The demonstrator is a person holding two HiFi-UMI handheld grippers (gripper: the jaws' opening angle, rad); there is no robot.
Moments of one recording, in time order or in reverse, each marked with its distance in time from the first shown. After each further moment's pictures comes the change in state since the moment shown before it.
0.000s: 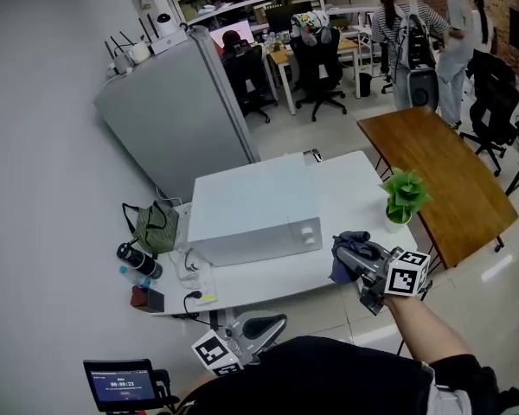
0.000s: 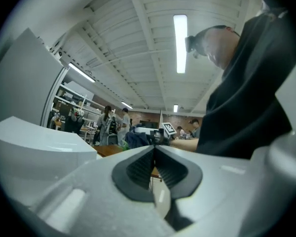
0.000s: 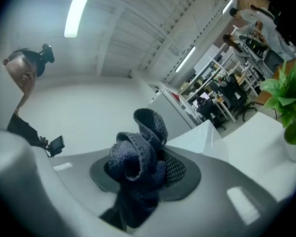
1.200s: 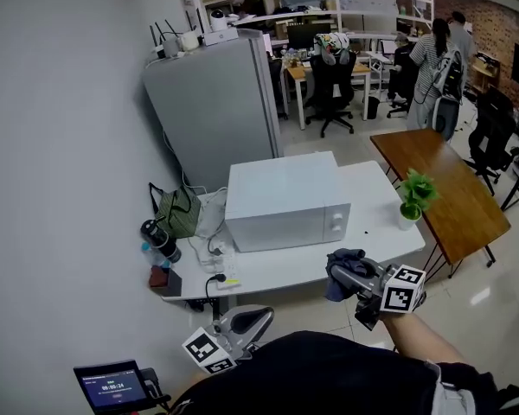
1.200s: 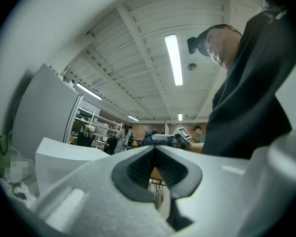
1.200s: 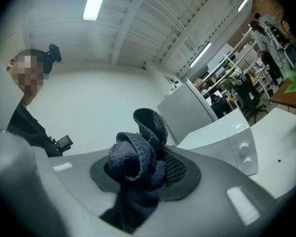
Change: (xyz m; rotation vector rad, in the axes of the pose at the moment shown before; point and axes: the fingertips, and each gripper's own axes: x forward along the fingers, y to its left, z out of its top) left arm -0.160 -0.020 0.029 0.074 -0.123 0.084; right arm 0.047 0.161 -0.085 -0.087 0.044 0.067
